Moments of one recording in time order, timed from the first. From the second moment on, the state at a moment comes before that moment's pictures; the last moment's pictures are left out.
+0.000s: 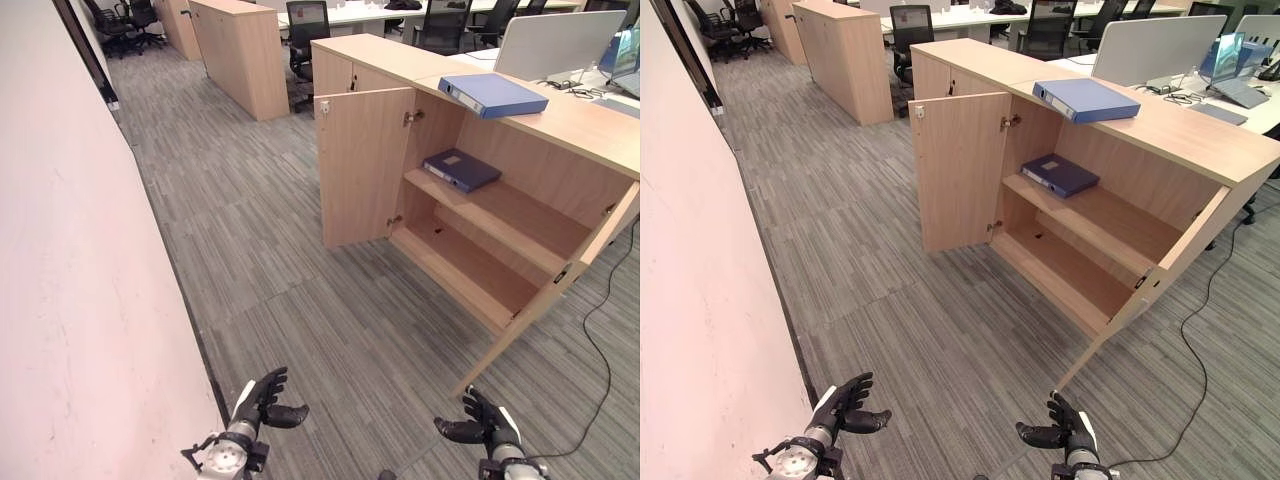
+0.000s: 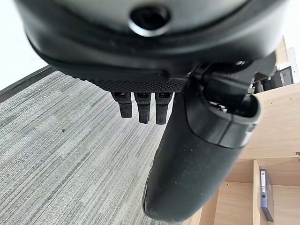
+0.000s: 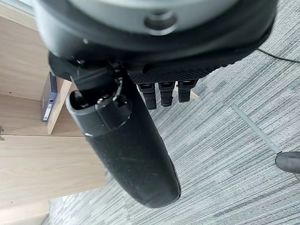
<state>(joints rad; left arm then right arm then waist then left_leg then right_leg) 0.10 0.27 -0.19 0.63 -0.07 -0.09 0.01 0.20 -0.31 0.06 0.64 0.25 -0.10 -0.07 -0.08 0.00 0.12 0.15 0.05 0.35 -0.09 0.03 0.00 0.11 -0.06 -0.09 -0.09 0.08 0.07</state>
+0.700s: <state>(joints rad) 0.11 0.27 -0.19 0.63 -0.07 -0.09 0.01 0.20 -0.31 0.07 0.65 0.24 -0.09 -0.07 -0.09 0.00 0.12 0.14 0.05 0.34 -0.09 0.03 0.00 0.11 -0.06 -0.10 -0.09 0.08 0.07</state>
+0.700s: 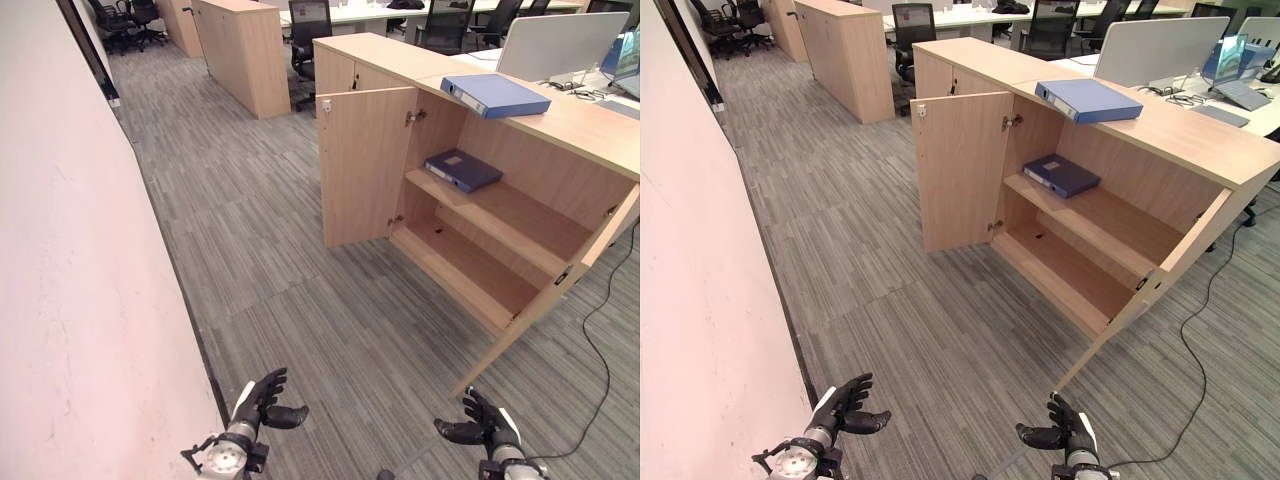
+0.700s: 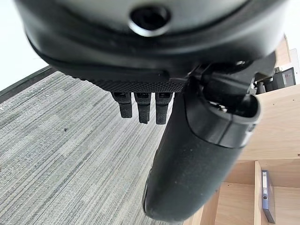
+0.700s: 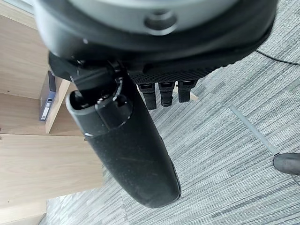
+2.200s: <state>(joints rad) 0.03 0.23 -0.14 0.89 -0.09 -0.07 0.07 0.04 -0.30 0.16 0.82 0.20 -0.06 -0.02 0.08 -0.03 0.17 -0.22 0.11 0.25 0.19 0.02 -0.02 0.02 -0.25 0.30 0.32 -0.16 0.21</state>
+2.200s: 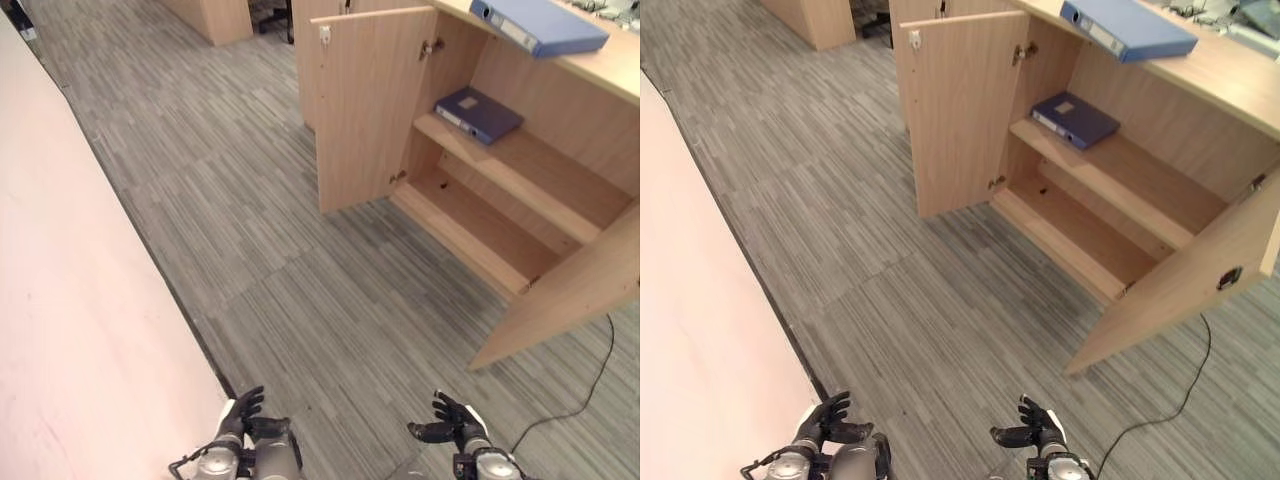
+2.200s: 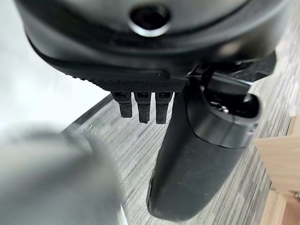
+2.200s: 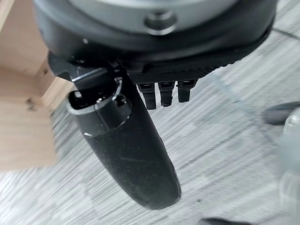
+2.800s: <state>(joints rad) 0.00 0.30 -0.15 0.98 -0.09 -0.08 0.10 0.00 -0.34 0.17 0.82 0.17 -0.07 -0.06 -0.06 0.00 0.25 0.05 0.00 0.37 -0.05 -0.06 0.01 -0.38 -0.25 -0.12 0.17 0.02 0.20</state>
